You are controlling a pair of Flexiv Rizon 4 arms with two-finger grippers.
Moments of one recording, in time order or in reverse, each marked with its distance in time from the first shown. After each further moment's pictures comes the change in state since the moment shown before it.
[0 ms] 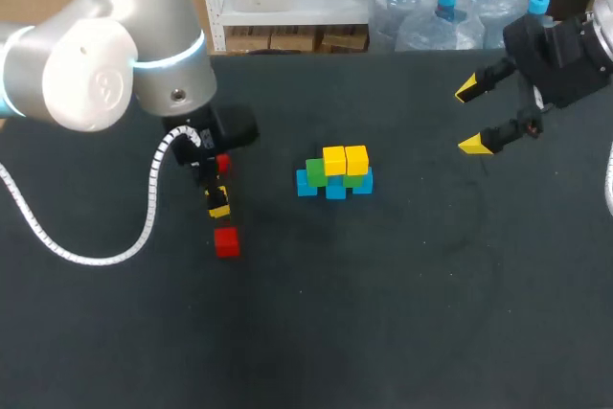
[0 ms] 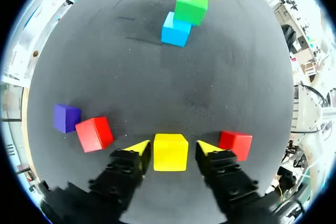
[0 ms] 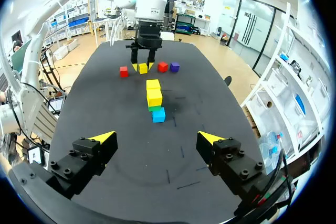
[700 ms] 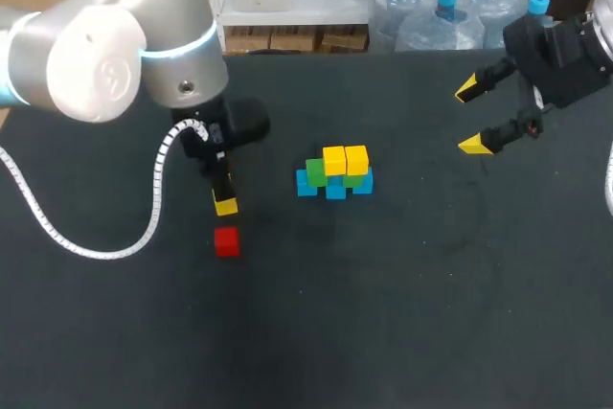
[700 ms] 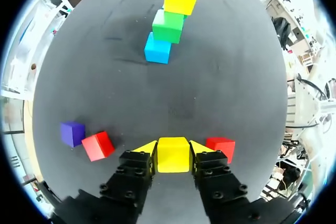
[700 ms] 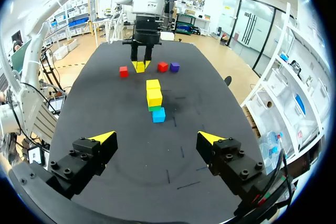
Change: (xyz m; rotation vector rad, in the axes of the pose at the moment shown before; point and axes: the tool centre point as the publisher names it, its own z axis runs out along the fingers) left arm -0.014 -0.015 -0.015 0.001 0.004 0.067; right arm 0.000 0.000 0.000 0.000 0.000 0.000
